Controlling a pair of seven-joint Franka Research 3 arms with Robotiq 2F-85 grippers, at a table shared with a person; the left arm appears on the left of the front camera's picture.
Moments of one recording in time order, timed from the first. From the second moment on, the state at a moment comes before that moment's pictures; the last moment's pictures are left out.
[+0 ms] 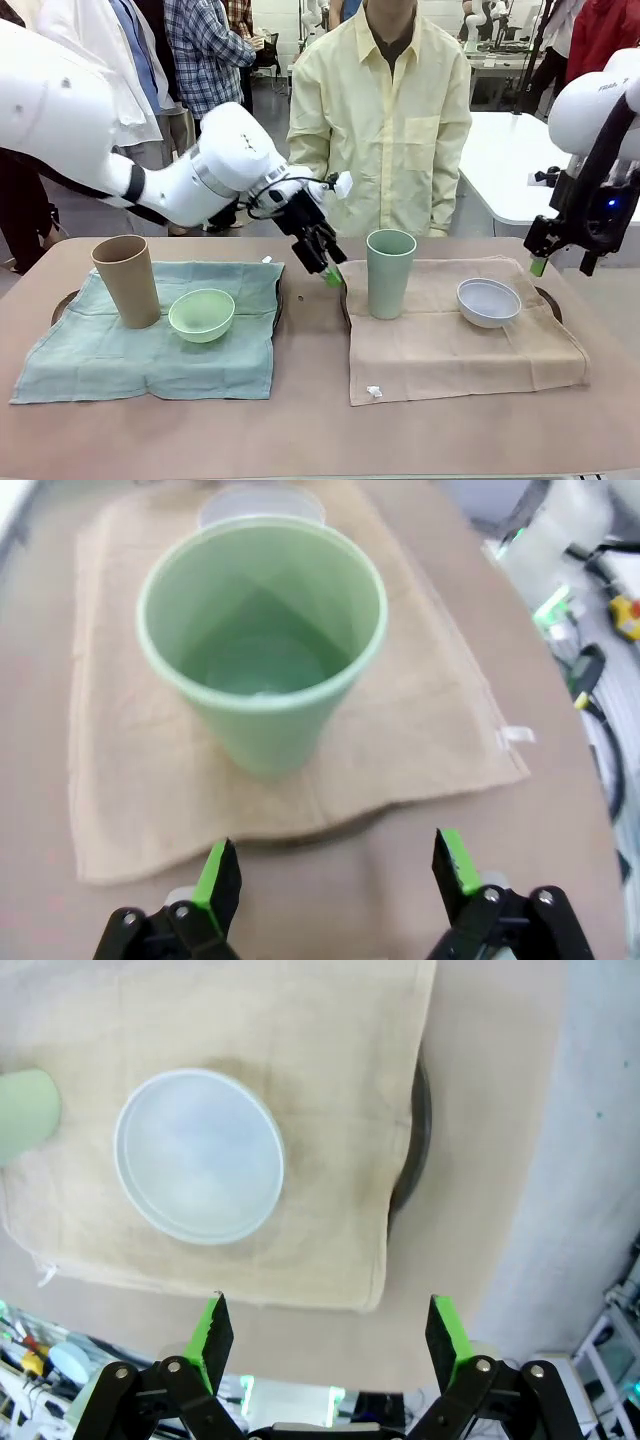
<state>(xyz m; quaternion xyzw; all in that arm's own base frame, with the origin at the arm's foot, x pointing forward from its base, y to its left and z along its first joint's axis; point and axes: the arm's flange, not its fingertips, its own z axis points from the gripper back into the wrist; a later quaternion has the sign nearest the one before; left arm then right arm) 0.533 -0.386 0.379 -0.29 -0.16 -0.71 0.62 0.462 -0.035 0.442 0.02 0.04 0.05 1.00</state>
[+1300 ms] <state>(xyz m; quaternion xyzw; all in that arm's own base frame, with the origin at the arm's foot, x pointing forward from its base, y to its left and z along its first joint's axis) 0.464 -0.375 0.565 0.01 0.09 -0.45 0.89 0.432 0.001 0.527 0.02 0.04 0.09 1.00</state>
